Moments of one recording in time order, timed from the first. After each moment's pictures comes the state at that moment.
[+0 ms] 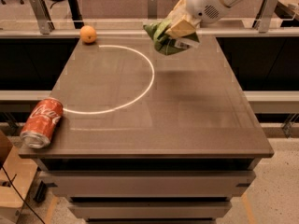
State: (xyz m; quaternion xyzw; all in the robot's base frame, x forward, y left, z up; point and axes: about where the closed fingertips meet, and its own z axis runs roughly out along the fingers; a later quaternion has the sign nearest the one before) arm 0.638 -0.062 1.007 -0.64 0.65 0.07 0.39
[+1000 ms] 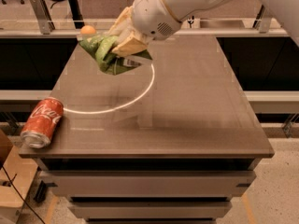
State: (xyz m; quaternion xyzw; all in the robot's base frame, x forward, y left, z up) arm 0.544 0.071 1.011 -0.74 0.51 0.15 0.41
